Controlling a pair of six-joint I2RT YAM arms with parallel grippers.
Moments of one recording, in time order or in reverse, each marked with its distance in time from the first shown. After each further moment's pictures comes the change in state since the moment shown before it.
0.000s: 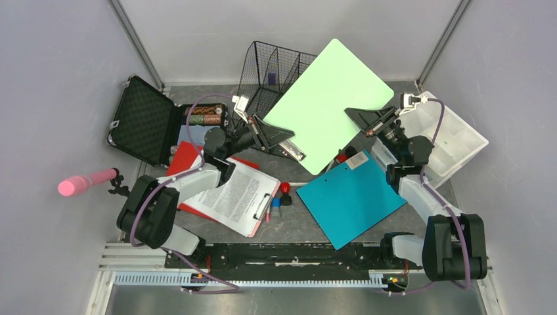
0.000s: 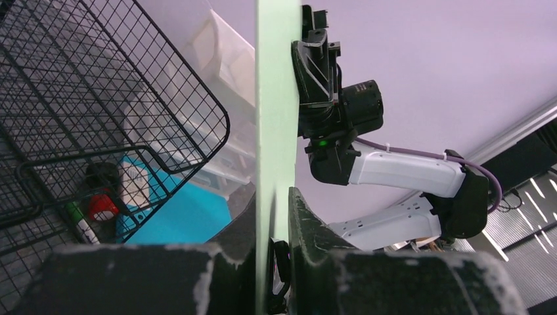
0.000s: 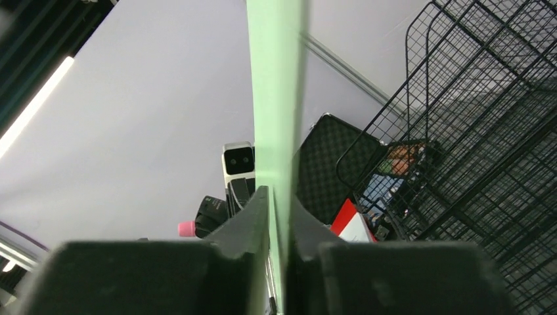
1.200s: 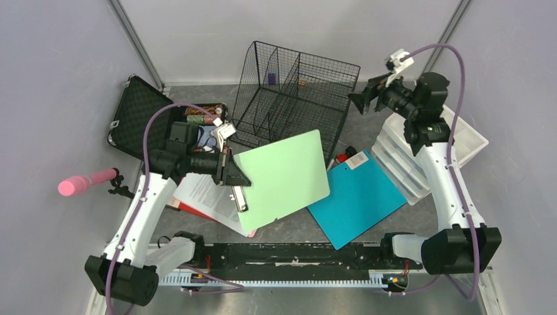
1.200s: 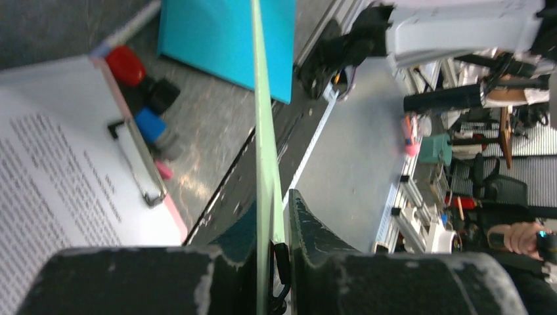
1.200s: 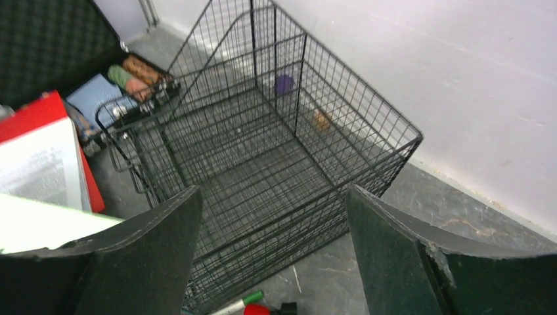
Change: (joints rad) left arm 0.252 -0.483 0.336 -2.055 0.305 0.994; right arm -0.040 0.027 0.676 -1.204 -0.008 -1.394
